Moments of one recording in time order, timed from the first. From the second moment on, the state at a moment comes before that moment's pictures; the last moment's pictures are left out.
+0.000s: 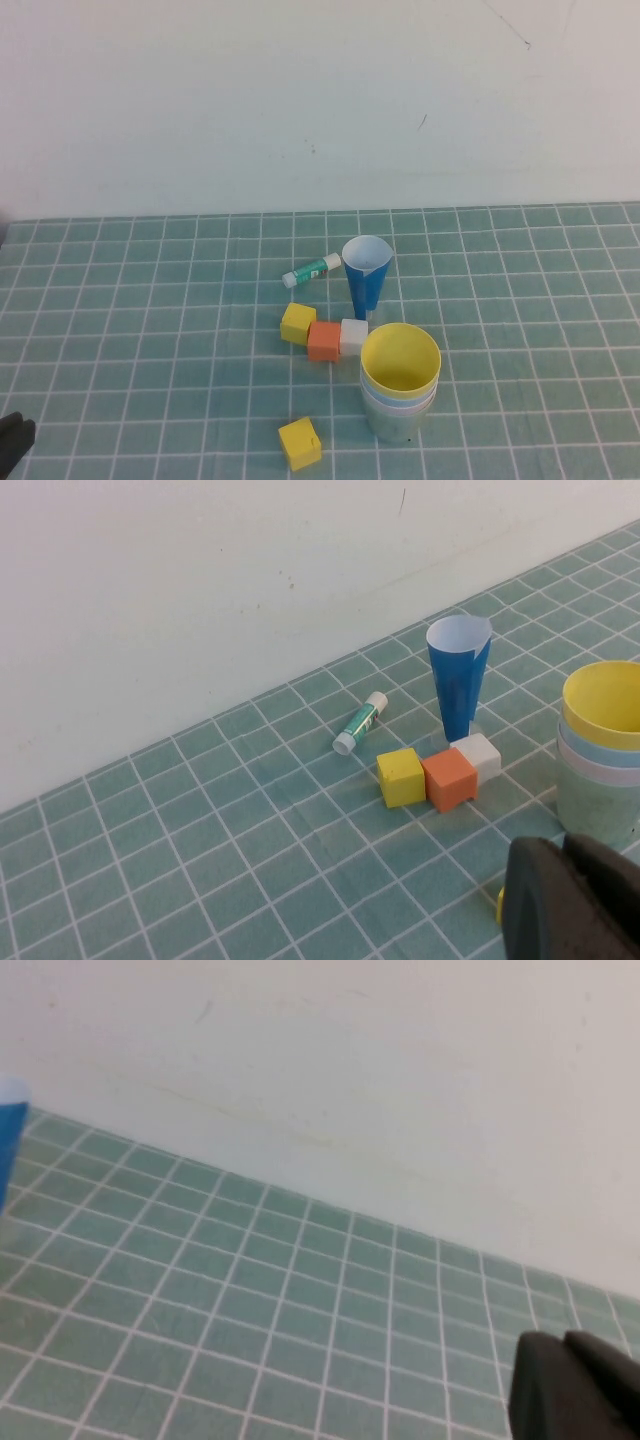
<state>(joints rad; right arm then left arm) 0.00 0.14 -0.09 0.25 0.26 -0.56 -0.60 0.22 -0.43 0.24 0.59 -0.17</state>
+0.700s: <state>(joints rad) -0.02 -0.01 0.03 -0.14 0.39 0.05 -0.60 0.22 -0.43 0.24 0.59 -0.17</state>
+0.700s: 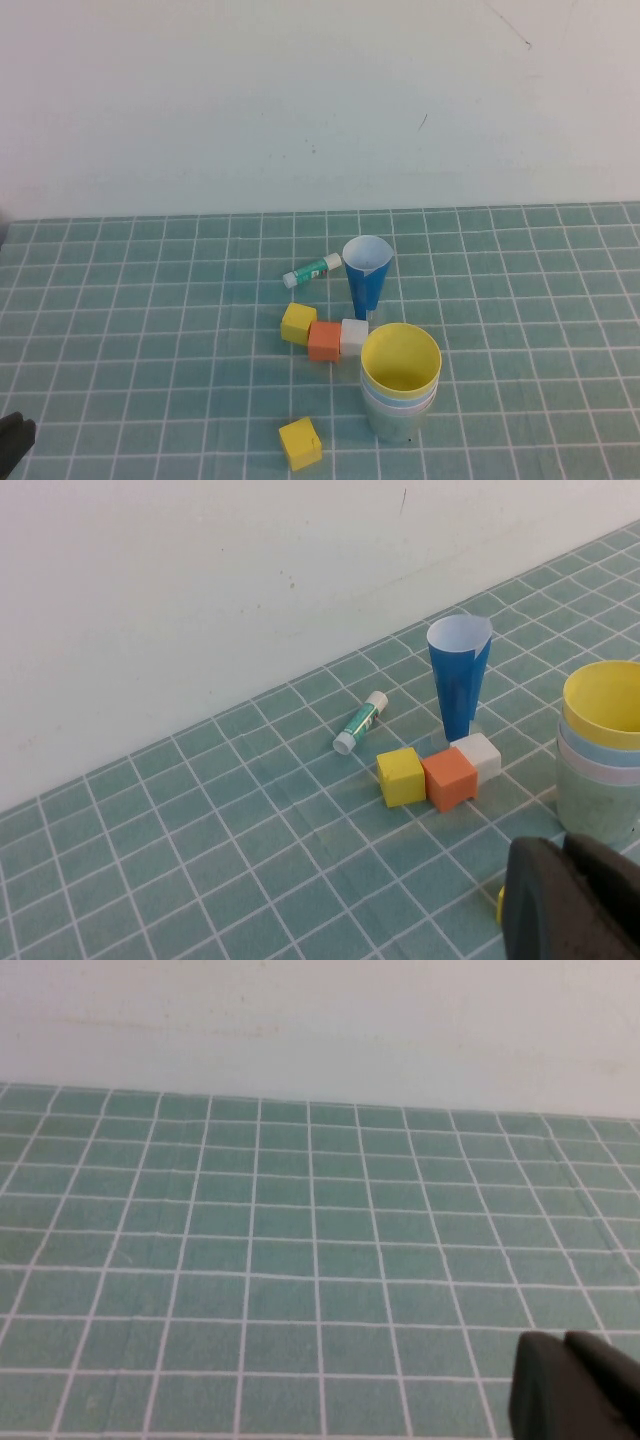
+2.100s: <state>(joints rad) -0.02 -0.01 0.03 -0.15 0.39 0.06 -0.04 -0.01 -0.10 0.03 0.46 -0.16</state>
